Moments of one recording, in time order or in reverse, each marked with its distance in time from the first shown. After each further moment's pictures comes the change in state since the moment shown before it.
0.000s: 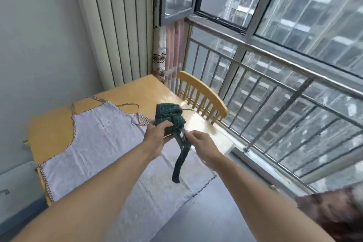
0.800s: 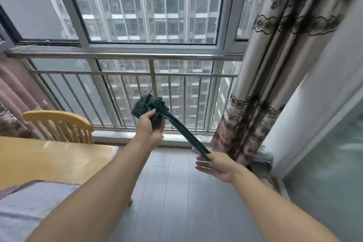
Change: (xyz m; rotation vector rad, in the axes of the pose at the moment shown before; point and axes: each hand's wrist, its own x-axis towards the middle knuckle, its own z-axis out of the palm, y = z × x) left_hand -0.204 -0.200 0.405 -0.150 -0.456 -0.340; right_hand -0.316 0.262 -0.334 0.977 0.508 0.322
